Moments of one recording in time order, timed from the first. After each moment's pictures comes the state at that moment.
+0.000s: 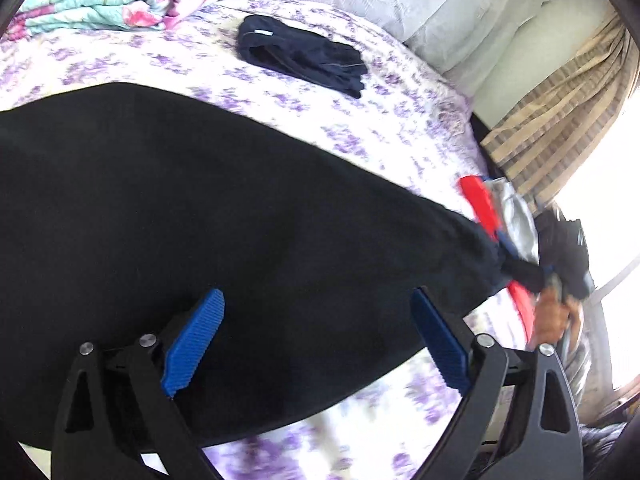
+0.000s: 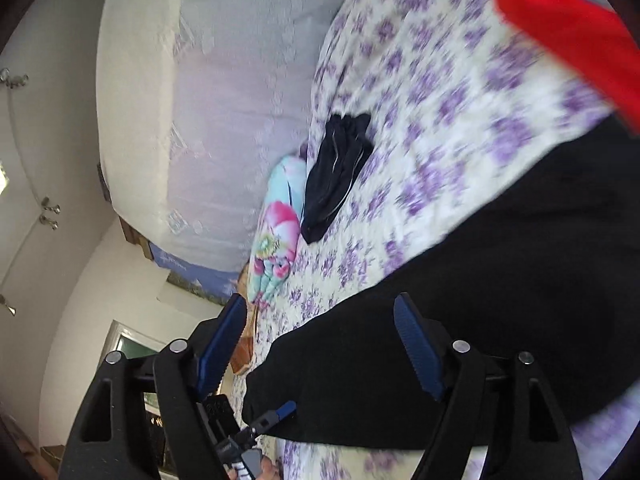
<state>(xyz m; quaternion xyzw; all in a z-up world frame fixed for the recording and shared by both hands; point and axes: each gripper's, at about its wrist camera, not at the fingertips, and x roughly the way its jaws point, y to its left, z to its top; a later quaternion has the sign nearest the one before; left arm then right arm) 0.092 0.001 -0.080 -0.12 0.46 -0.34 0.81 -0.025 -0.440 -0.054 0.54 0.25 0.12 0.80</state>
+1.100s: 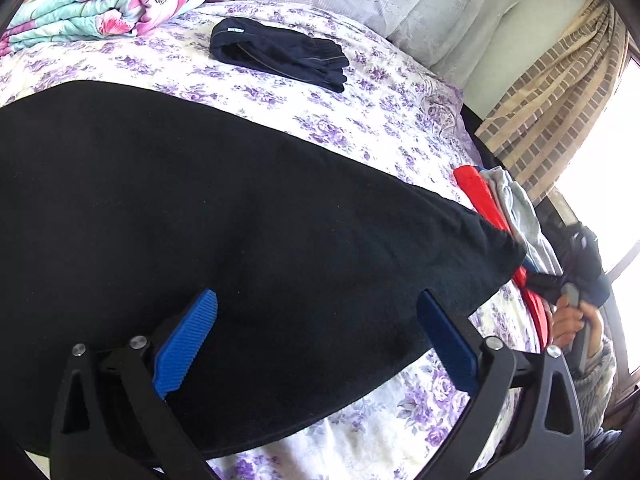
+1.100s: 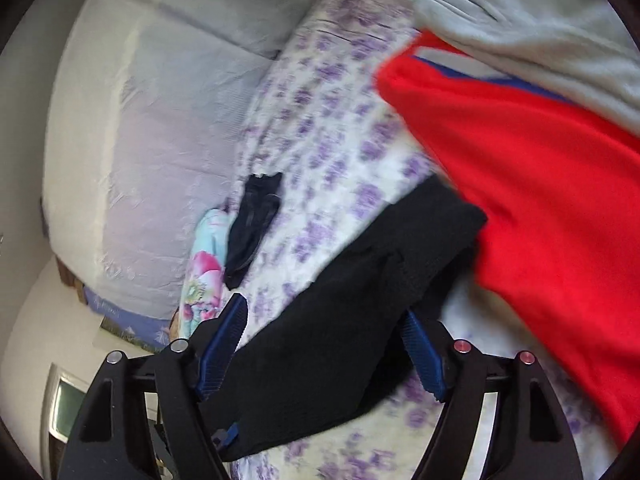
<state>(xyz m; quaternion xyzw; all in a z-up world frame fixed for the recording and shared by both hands) 0.077 -0.025 -0.097 -0.10 0.44 -0.35 0.82 -0.062 -0.462 -0.048 0.49 0.24 -0.03 0.84</state>
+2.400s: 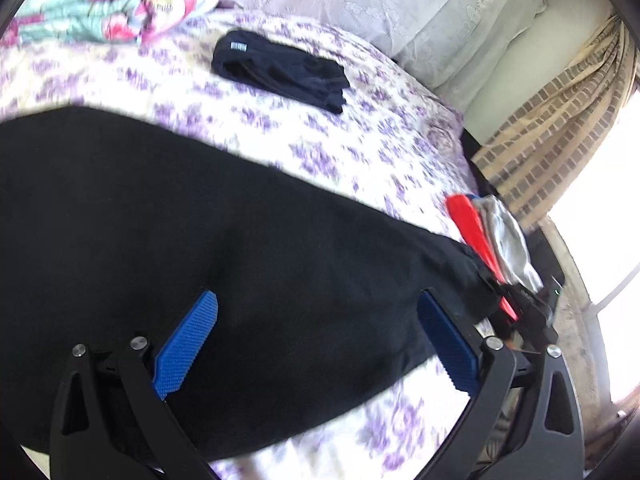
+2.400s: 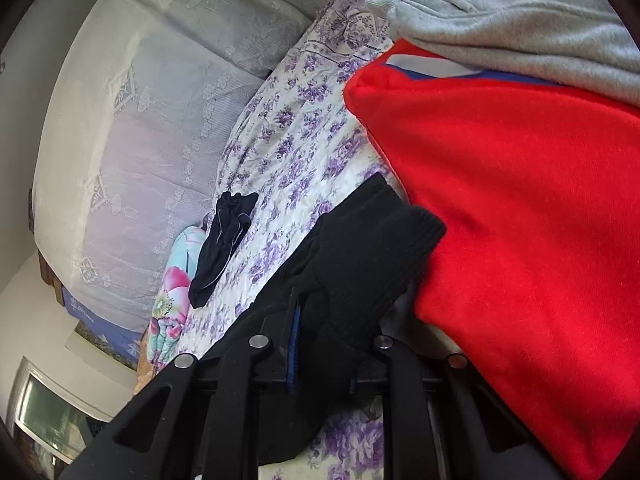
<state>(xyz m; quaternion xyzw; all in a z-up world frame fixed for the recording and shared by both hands) 0.088 -0.035 -0.068 -0.13 0.43 -0.32 0.84 -0.062 -0.473 -0.108 0.48 0.21 -0.07 0.85</state>
